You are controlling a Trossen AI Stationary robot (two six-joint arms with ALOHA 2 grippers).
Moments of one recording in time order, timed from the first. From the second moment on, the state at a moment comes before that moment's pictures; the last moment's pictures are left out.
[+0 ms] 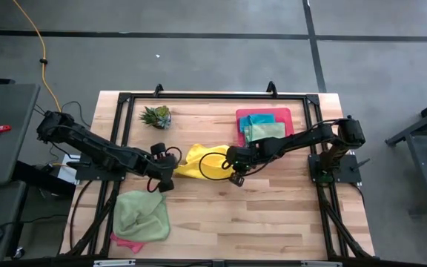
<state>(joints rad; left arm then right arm) -0.18 1.28 0.62 -0.51 -0.42 -0.44 0.07 1.72 1.10 -0.51 0.05 0.47</state>
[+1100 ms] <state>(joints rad) 0.73 1.10 1.25 -0.50 -0.35 0.51 -0.43 1.57 1.86 -0.91 0.04 -0.01</state>
